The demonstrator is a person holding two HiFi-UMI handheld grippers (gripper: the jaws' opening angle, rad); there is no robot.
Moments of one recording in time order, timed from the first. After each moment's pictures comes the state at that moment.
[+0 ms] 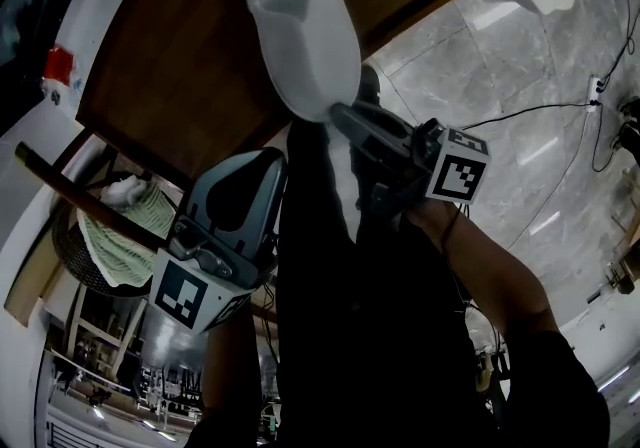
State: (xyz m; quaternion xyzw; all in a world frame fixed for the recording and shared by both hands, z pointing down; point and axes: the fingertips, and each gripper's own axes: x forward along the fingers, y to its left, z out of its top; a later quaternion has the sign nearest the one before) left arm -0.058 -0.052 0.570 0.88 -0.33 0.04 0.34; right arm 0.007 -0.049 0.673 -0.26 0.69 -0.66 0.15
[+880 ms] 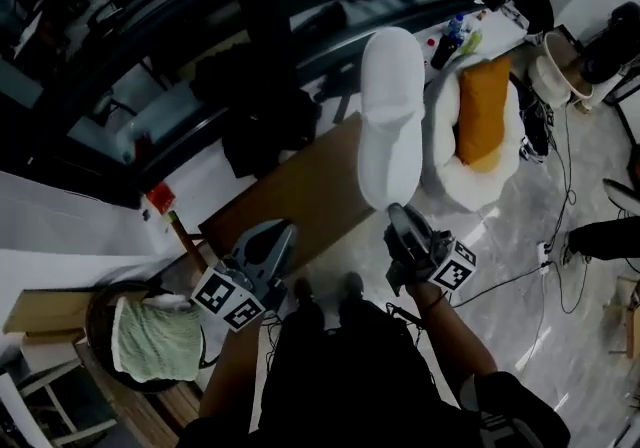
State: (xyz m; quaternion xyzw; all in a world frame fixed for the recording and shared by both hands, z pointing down) left arm -0.090 -0.104 0.323 0.91 -0.35 -0.10 0.21; right arm 0.098 -0.131 0.343 -0.30 0.85 -0.33 0.29
